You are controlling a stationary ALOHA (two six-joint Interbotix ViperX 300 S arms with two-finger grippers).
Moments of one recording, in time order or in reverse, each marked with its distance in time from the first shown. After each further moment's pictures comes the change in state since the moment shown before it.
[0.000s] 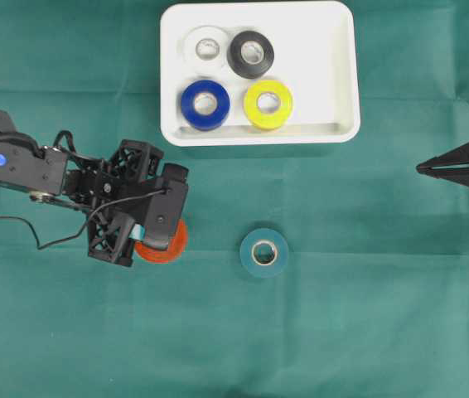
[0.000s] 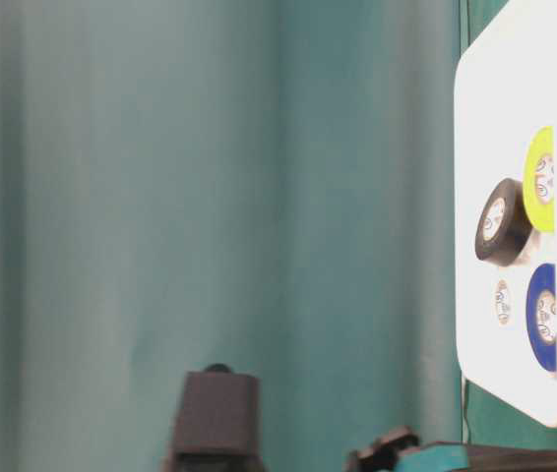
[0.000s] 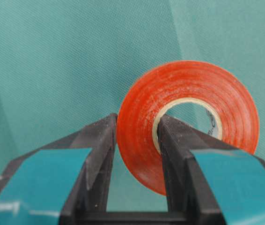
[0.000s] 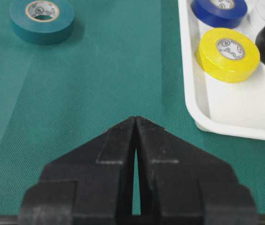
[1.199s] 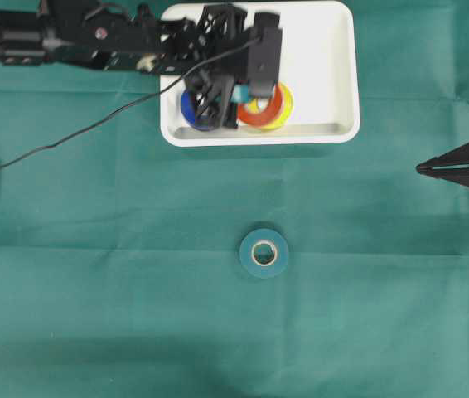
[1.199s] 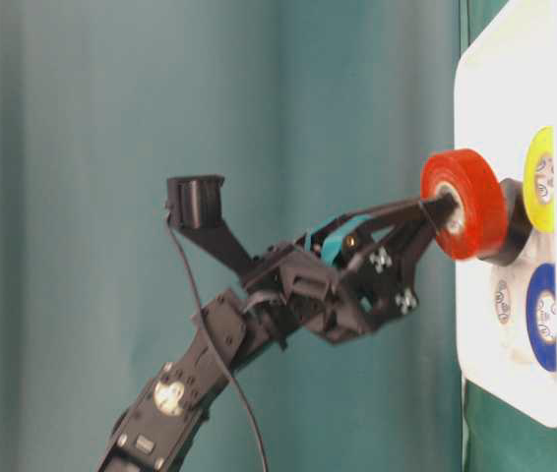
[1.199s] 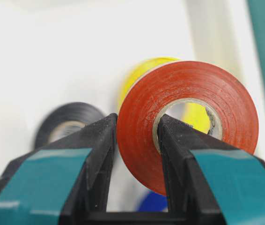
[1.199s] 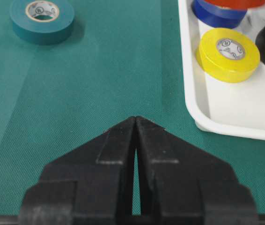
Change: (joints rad) left arm 0.425 0.307 -0.440 0.002 -0.054 0.299; right arm 0.000 0.000 0.000 0.000 0.000 0.000
